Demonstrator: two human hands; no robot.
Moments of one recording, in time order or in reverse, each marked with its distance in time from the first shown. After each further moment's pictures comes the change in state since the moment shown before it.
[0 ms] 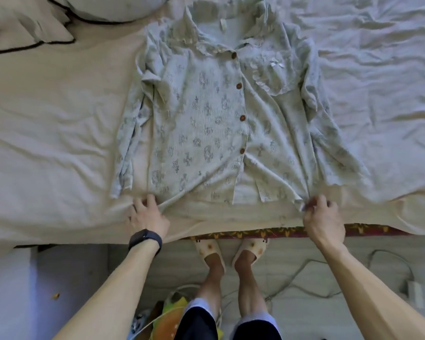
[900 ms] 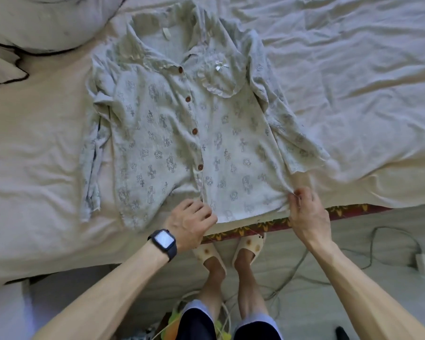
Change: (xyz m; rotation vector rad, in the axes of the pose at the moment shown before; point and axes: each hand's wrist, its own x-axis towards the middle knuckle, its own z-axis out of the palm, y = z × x) left_hand -0.053 0.136 -0.016 0.296 0.225 1.392; right_hand 0.009 0.057 -0.001 0.256 0.113 -0.194
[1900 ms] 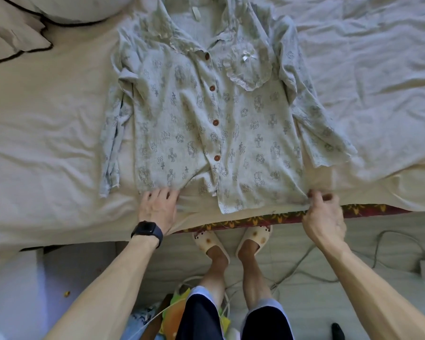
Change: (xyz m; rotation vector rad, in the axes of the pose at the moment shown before) left_hand -0.087 -0.047 0.037 0.072 -0.142 -0.719; right_hand -0.018 -0.017 0.005 -0.318 -0.170 0.215
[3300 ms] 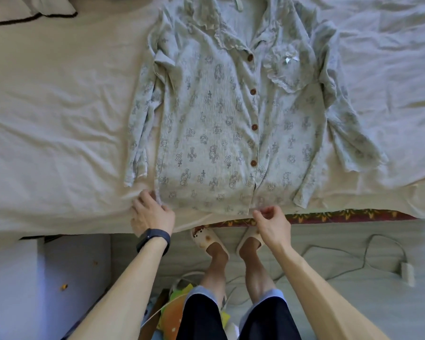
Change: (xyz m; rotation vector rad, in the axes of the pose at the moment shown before) left_hand -0.040 -0.057 0.018 -0.572 -0.052 -0.804; right_hand -0.079 -0.134 0.087 0.570 -0.217 0.178
